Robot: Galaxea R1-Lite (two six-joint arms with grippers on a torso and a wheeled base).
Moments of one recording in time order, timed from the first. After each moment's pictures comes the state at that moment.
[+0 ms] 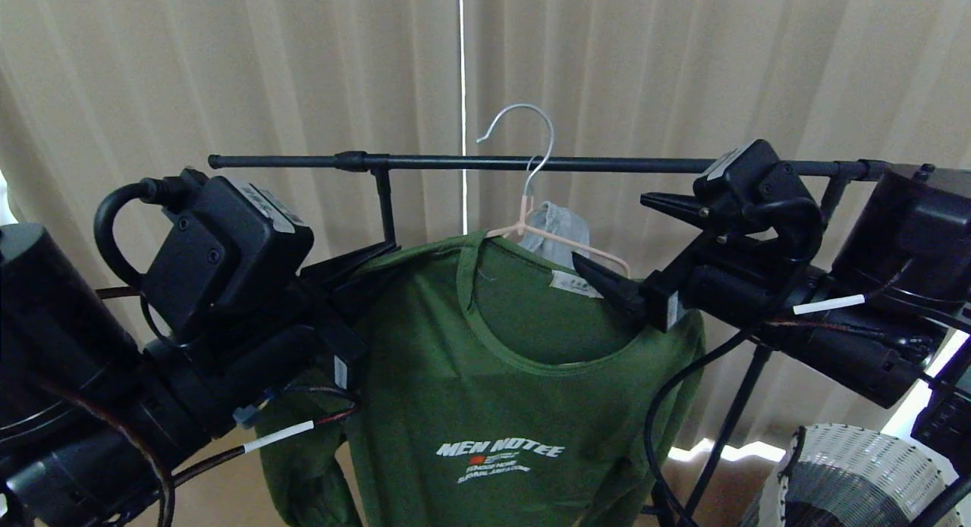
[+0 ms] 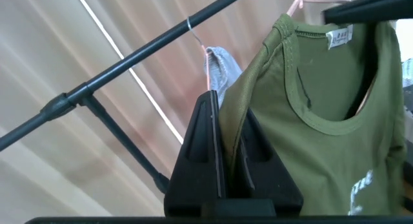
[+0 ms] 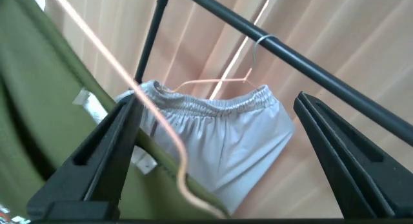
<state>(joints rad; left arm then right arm) -0.68 1.43 -0.53 -0.98 0.05 0.45 0.59 1.60 -0.75 -0.85 0.00 -0.34</state>
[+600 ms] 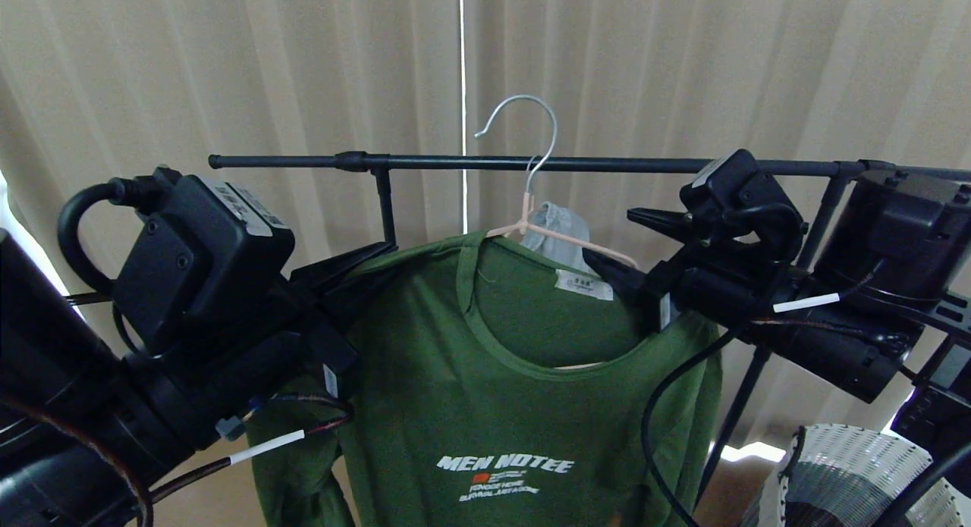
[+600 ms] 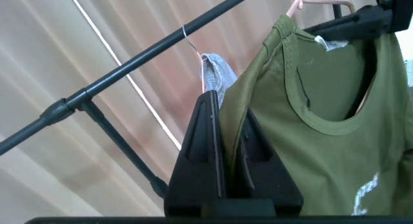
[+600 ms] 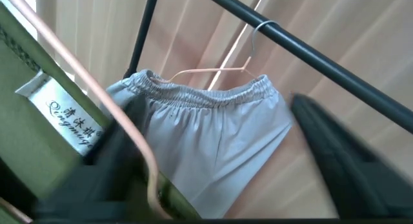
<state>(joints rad) -0.70 1.40 -0.51 -0.98 0.05 0.45 0.58 1.63 -0.75 -0.85 0.00 -0.34</state>
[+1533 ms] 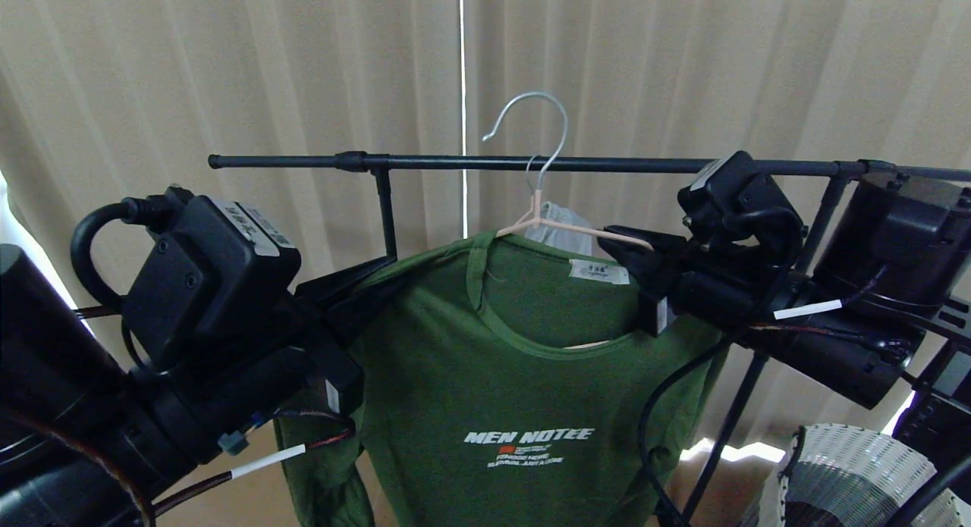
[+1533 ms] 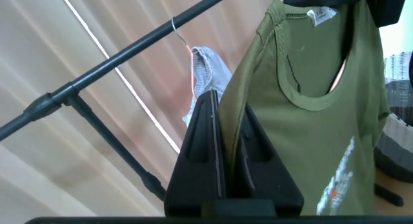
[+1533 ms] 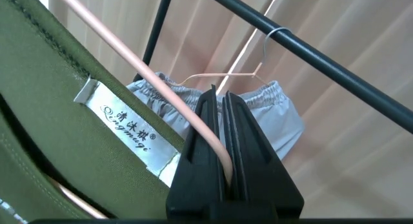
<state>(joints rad) -0.69 1.40 -0.49 -0.98 0.06 0.44 0.58 1.62 -0.74 -0.86 -0.01 -0.33</state>
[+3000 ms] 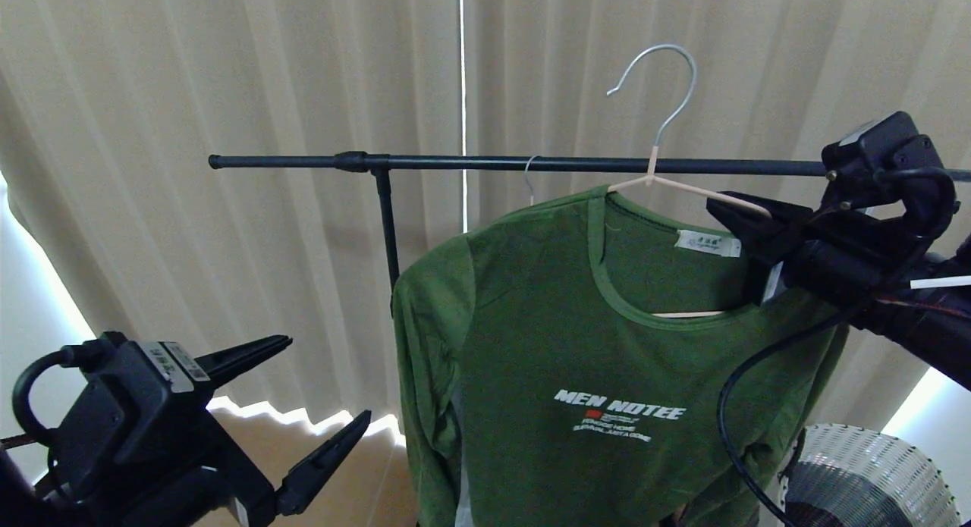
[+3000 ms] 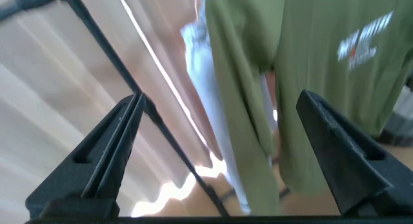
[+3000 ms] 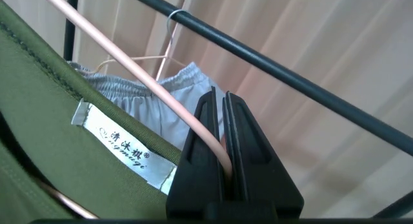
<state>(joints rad) -0.60 1.27 -0.17 -0.98 0.05 0.33 0.40 1.46 -0.66 -0.86 -0.02 -0.33</state>
